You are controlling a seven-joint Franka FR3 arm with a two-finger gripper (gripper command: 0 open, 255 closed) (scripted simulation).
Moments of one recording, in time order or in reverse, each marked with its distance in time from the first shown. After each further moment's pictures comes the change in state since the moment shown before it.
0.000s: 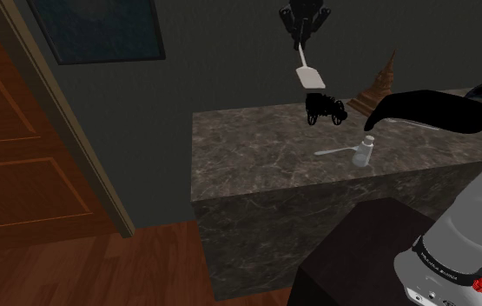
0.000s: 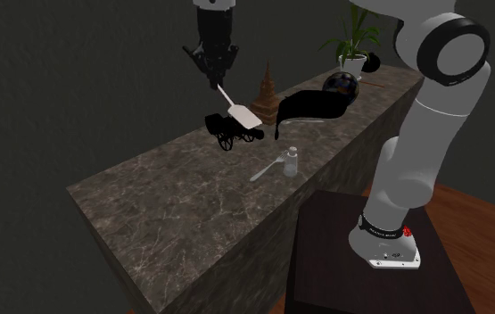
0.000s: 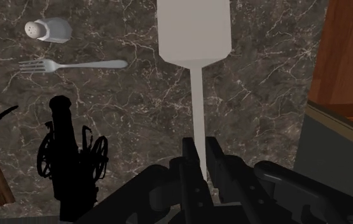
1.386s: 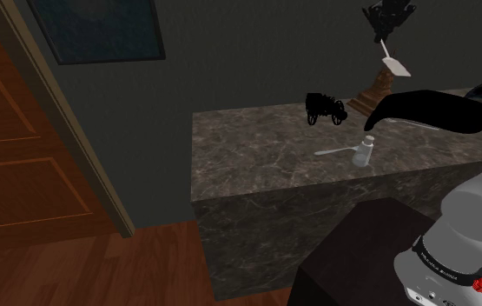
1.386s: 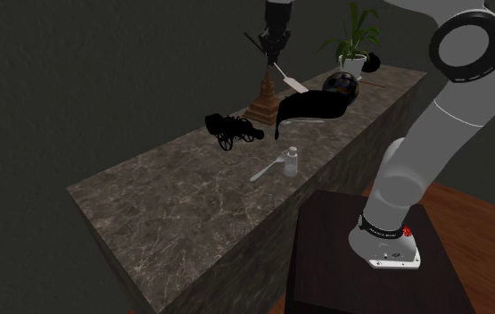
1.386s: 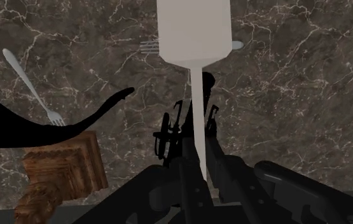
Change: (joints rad) arm -0.198 -0.181 -0.340 -0.199 -0.020 0.030 -0.536
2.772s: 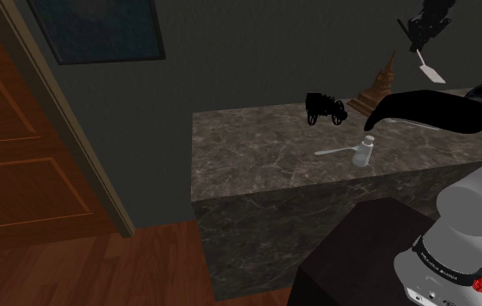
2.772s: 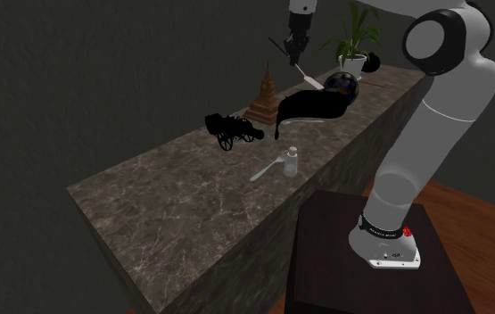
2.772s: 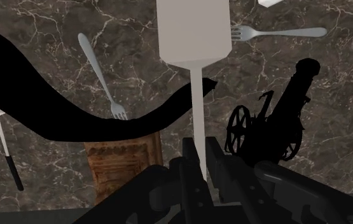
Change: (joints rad) arm -0.120 0.108 -0.217 0.015 0.000 0.098 -0.335
